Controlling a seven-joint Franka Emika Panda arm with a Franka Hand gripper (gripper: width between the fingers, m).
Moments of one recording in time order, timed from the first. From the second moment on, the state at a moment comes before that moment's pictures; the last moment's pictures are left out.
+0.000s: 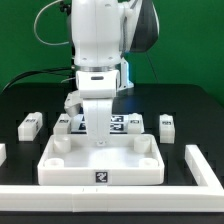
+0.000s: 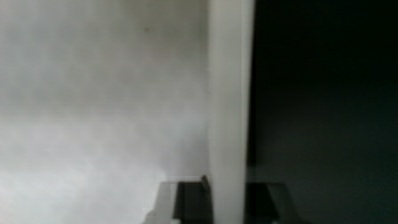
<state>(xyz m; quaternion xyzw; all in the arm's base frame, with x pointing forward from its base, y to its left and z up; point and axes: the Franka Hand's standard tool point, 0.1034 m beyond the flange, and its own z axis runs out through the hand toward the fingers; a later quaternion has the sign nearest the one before) 0.467 -0.022 0.009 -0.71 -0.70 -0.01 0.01</state>
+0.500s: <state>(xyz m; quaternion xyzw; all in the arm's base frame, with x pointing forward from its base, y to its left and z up) 0.508 0.033 0.010 -0.72 -0.69 -0.04 0.01</state>
